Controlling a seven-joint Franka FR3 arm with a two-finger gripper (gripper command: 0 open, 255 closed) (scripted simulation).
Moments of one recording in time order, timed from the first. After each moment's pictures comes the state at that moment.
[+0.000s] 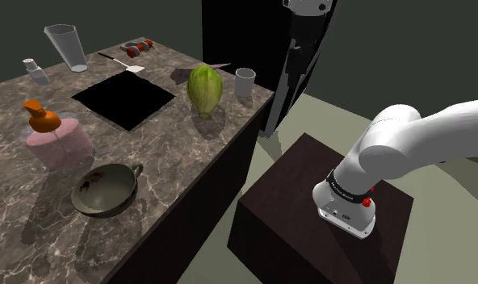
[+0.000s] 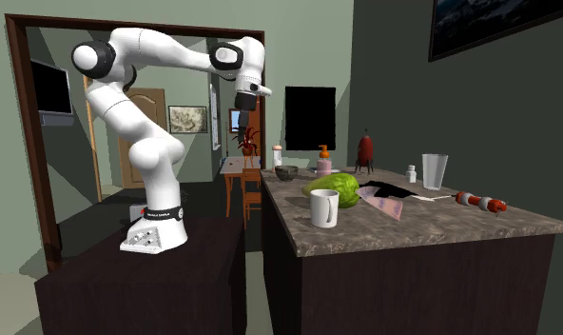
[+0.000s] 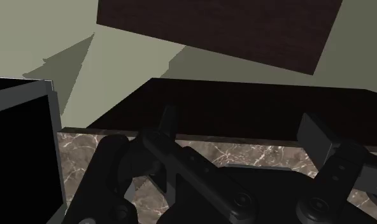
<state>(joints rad) 0.02 -0.75 0.05 -2.45 0.02 1.54 -0.12</state>
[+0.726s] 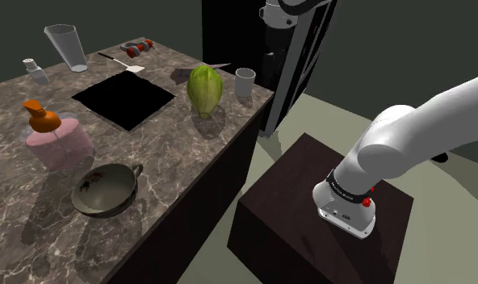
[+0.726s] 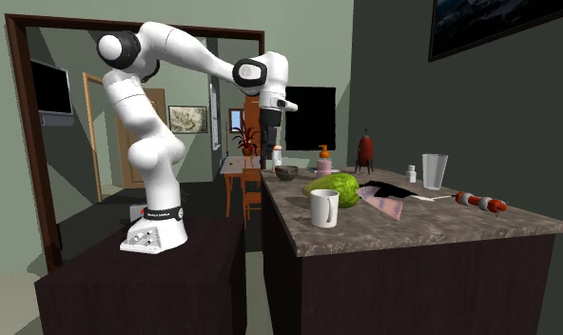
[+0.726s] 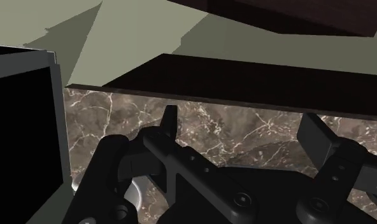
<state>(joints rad) -0.01 -0.47 -0.01 -2.41 -0.05 1.82 -0.23</state>
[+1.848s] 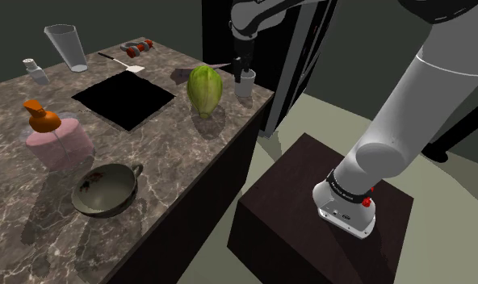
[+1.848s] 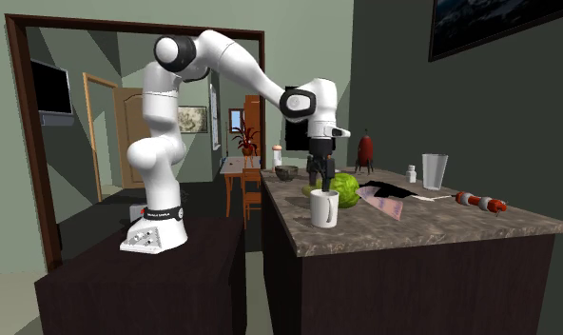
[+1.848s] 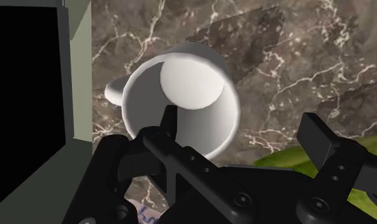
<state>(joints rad) -0.05 0.10 -0.07 -2.08 -0.07 2.15 -0.39</state>
